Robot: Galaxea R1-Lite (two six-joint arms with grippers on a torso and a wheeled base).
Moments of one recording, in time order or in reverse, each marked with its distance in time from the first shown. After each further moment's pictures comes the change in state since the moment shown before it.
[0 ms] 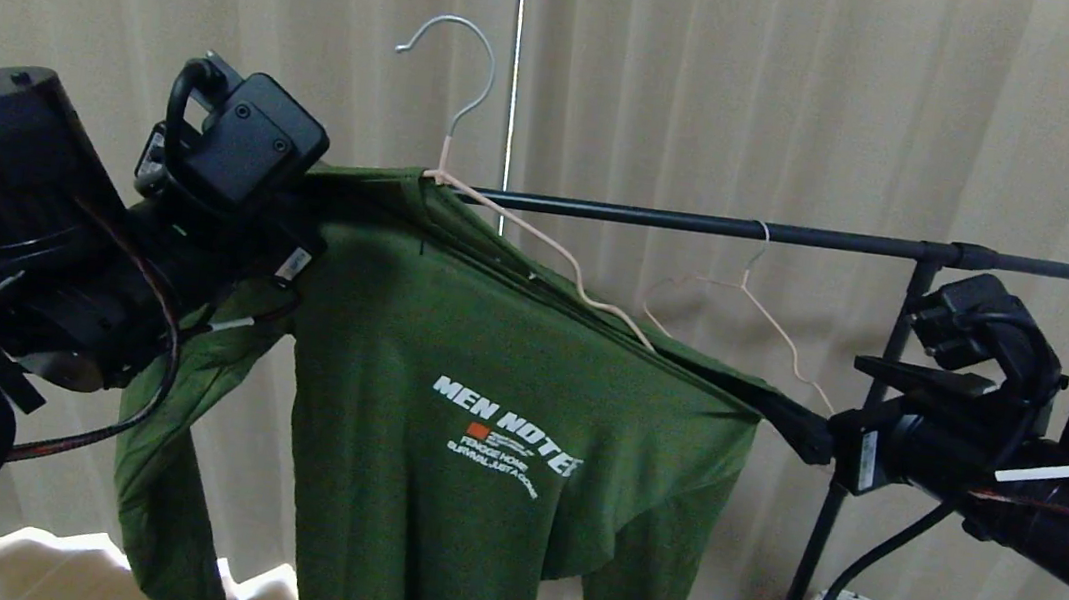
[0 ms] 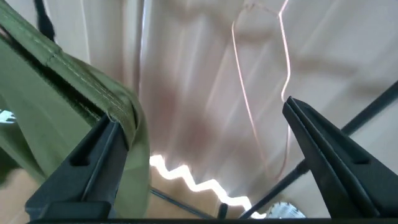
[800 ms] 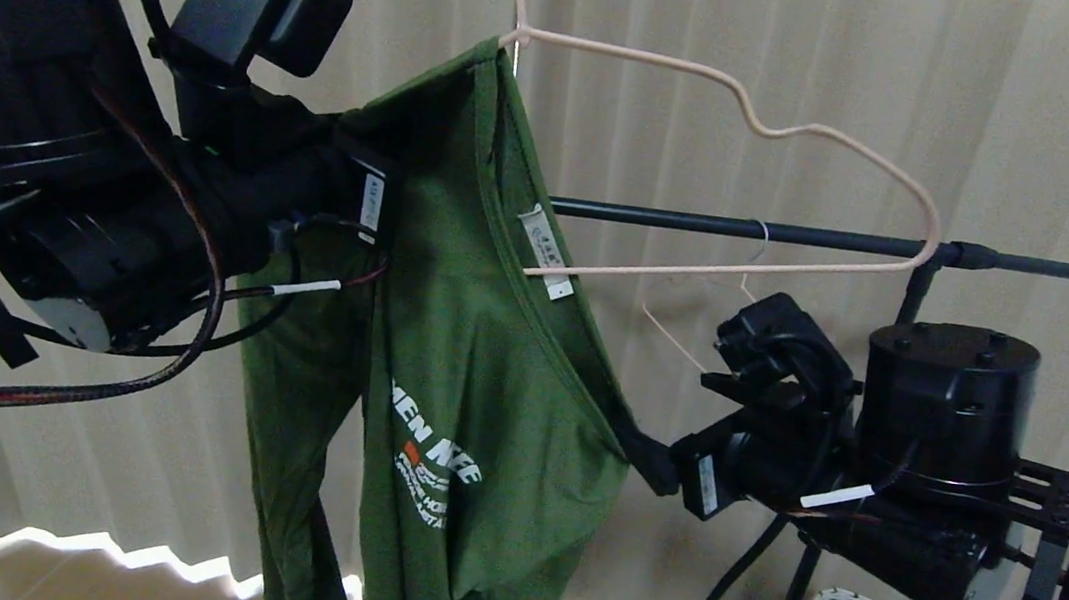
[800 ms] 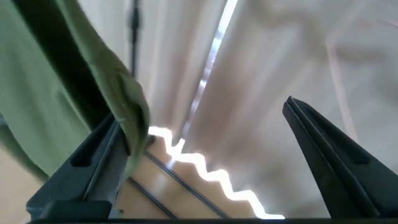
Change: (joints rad) left arm -0.185 -0.037 -0.216 0.283 0.001 -0.440; right arm 0.247 0.197 -0.113 0.004 -0.028 0.046
